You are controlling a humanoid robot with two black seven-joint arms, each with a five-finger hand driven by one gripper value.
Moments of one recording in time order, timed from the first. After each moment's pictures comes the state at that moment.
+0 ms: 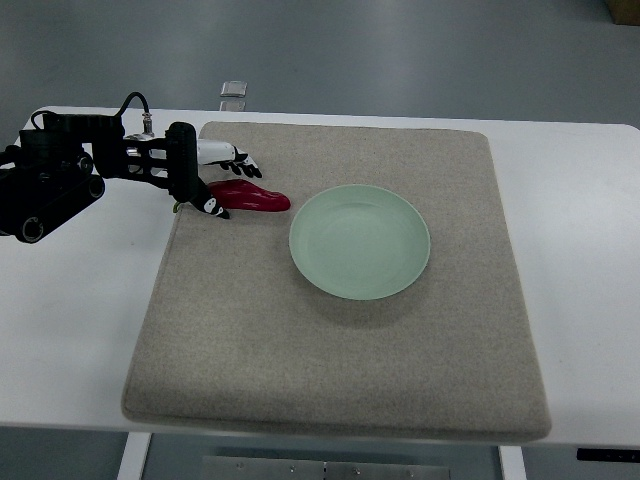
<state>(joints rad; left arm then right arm) -1.07 0.46 -0.28 -0.76 1.51 -0.31 -0.32 0.00 0.00 0.02 0.12 -0.13 0.01 0.07</state>
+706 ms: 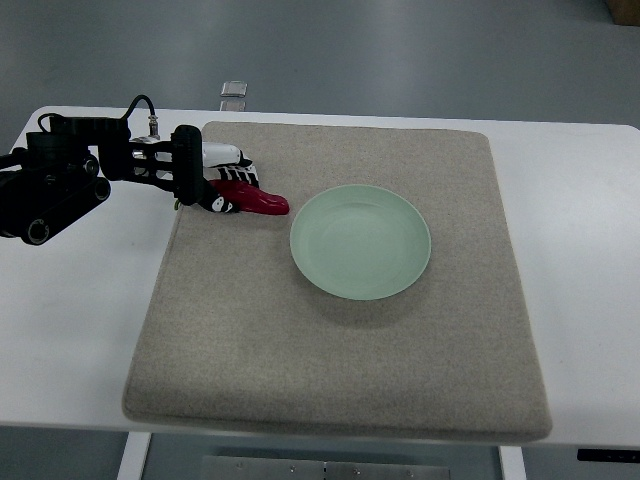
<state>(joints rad) -1.06 0.45 -0.28 -0.76 1.51 -0.31 -0.32 0.00 0.00 0.02 0.12 -0.13 0.01 0.07</state>
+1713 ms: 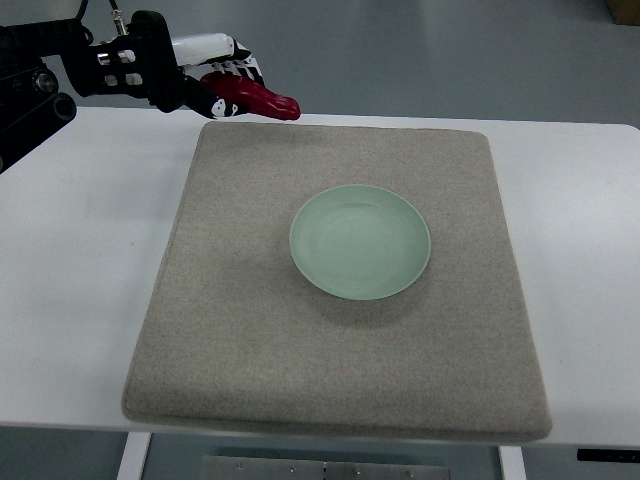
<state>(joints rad) -1.21 0.56 -0.35 -0.91 1.37 -0.26 -0.32 0.00 0.00 0.02 0.12 -0.13 0.01 0.07</state>
